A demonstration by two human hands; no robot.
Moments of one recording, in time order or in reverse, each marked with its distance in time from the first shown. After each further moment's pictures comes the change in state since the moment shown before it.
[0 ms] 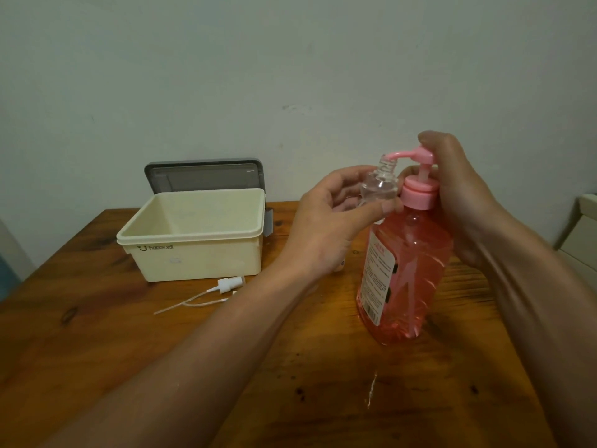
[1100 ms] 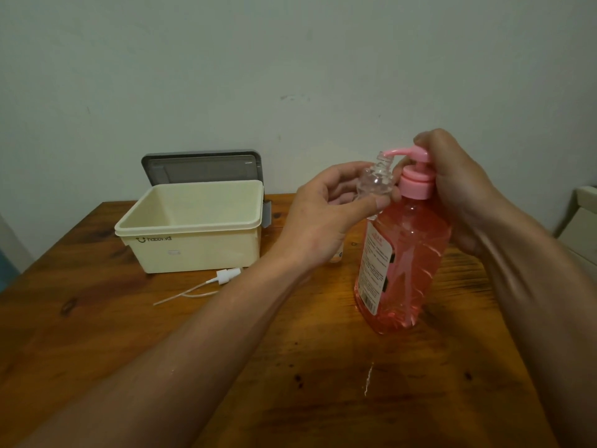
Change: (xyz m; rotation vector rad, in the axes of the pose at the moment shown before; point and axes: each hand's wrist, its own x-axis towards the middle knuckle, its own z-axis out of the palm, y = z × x) left_hand 0.000 -0.004 -0.004 0.037 -0.012 -0.014; right_hand 0.010 0.006 -0.004 0.001 -0.076 -0.027
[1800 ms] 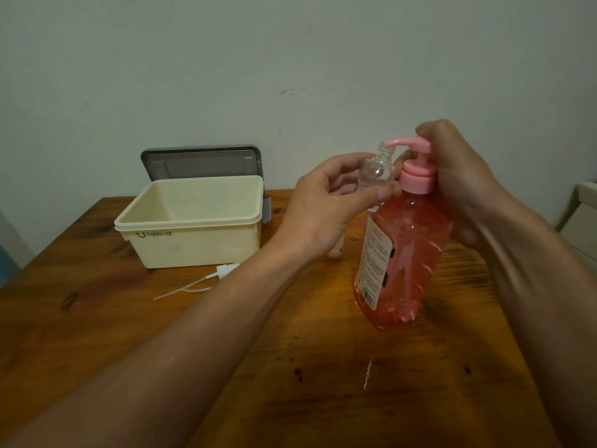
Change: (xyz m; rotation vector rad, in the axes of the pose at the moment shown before) left_hand 0.002 0.002 0.000 0.007 -0.002 0.010; right_hand 0.001 -0.001 -0.001 0.008 -0.016 0.007
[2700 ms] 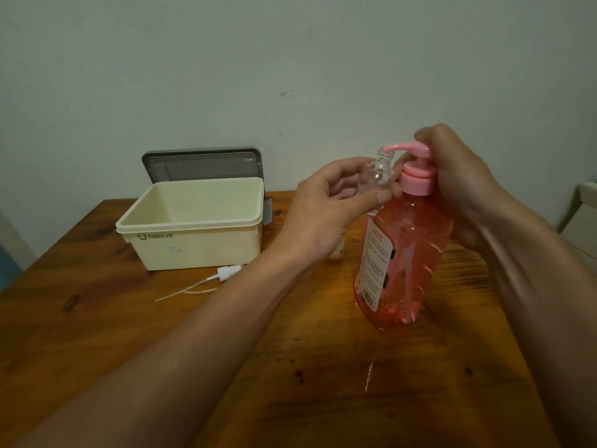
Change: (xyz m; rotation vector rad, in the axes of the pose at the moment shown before) left_hand -0.002 0.000 0.001 0.004 0.007 0.000; right_hand -0.003 -0.003 0.001 0.009 0.017 0.004
